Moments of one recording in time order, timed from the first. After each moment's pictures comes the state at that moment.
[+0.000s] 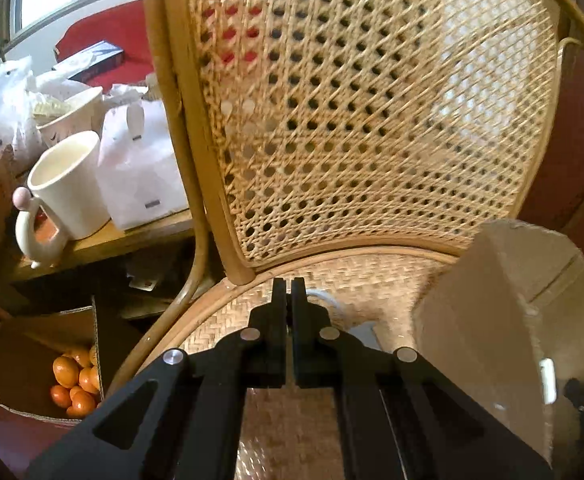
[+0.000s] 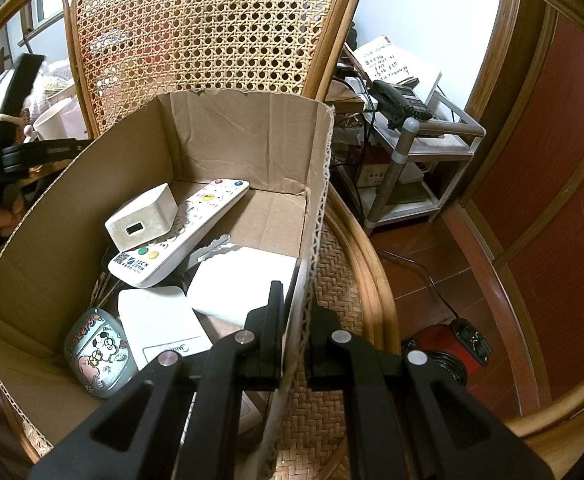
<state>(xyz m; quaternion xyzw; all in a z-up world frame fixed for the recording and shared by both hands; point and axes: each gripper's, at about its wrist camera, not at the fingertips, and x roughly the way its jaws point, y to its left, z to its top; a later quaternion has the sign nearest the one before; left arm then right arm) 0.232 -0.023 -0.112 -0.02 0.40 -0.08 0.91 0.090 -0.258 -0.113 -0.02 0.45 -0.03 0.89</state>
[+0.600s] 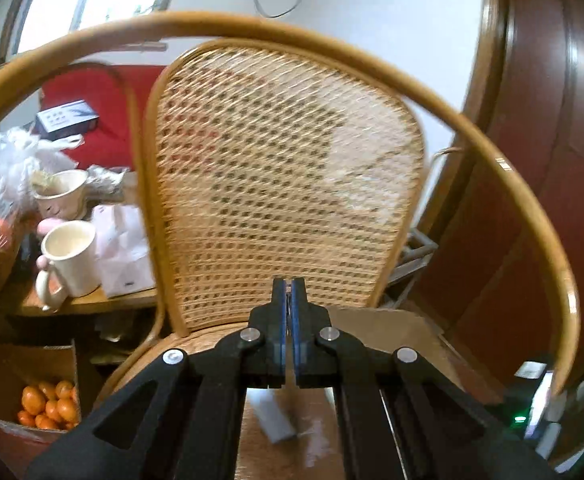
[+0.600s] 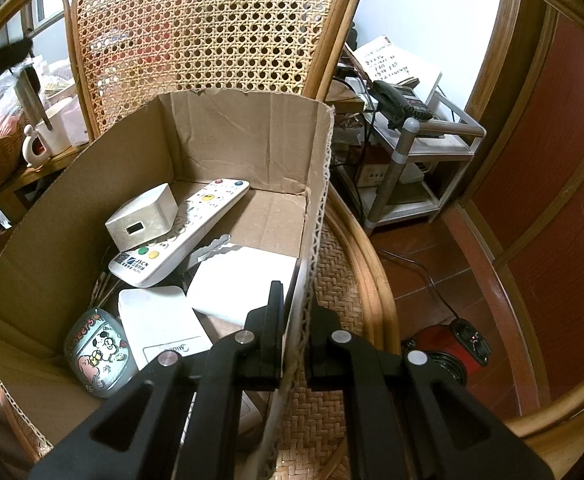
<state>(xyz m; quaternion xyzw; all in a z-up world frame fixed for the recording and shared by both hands) 0.134 -0.029 0.010 -0.08 0.26 -0.18 0.95 0.089 -0.260 -0.115 -0.02 0.45 -0.02 0.89</state>
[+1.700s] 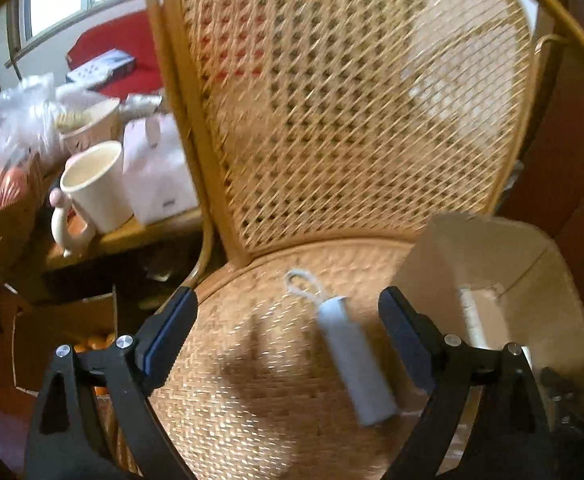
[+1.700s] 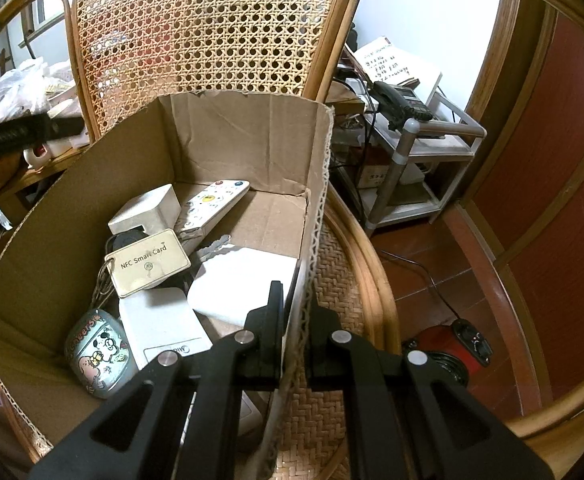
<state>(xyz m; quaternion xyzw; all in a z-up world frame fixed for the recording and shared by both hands) 0.207 -0.027 -0.093 0.01 0.41 -0.04 0.91 0.087 -0.262 -0.114 -0.02 0.45 -0.02 0.89</state>
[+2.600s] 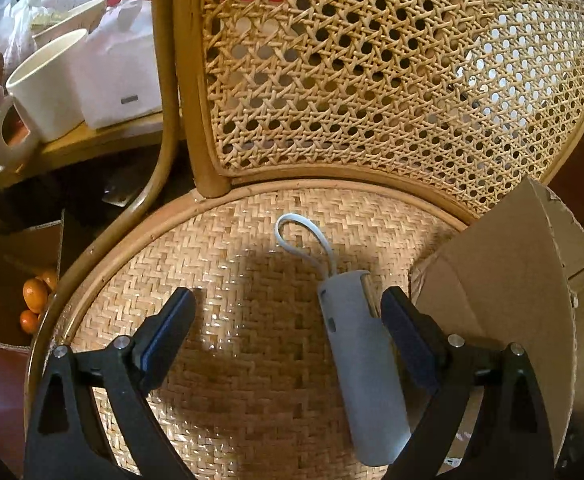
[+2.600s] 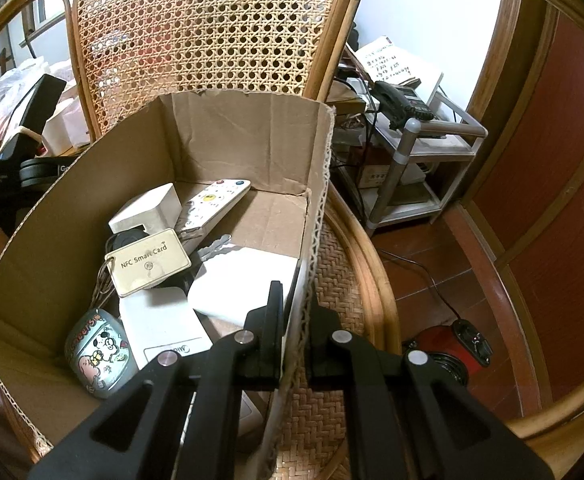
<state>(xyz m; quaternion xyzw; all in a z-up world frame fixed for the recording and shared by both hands) 0.249 -0.026 -0.178 -0.09 0.51 -0.05 0.85 0.088 -0.262 -0.115 -0.02 0.45 -0.02 0.89</state>
